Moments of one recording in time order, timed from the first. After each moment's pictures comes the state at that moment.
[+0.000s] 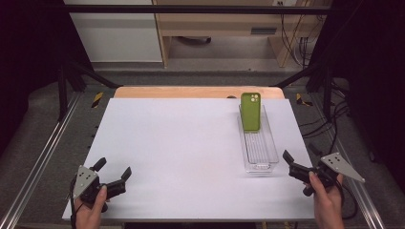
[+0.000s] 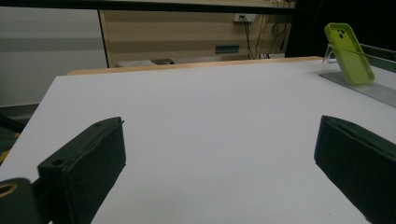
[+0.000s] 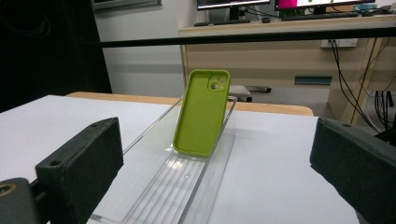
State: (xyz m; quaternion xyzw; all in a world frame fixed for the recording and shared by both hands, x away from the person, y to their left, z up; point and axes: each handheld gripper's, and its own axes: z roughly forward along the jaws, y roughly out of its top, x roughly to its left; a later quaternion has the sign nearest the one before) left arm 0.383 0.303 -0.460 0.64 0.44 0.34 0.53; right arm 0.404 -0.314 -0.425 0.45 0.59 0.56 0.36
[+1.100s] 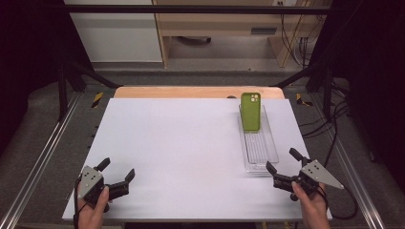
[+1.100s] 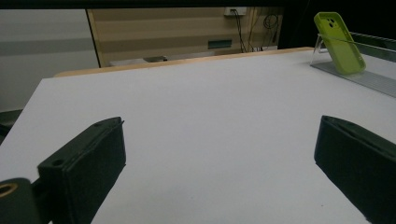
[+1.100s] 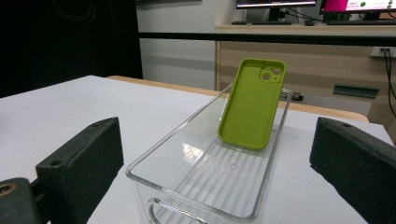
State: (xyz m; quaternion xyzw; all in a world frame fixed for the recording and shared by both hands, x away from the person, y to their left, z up) left arm 0.384 0.296 -0.462 0.66 0.42 0.34 0.53; right arm 0.398 -0.279 -0.450 0.38 0.63 0.58 0.34
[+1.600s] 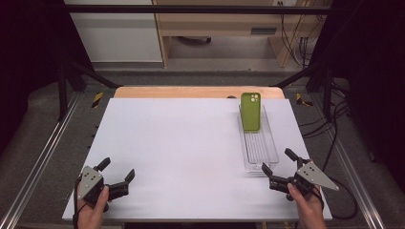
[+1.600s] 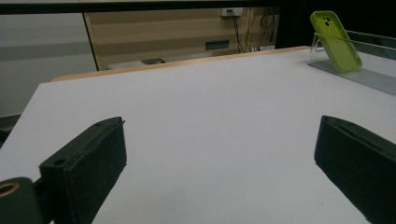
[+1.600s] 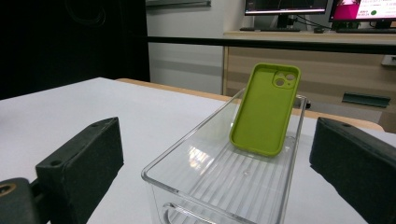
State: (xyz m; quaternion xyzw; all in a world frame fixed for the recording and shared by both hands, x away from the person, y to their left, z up) left arm 0.384 0.297 -0.462 0.66 0.41 0.34 0.53; right arm 0.397 -0.270 -0.454 0.37 0.63 0.59 0.35
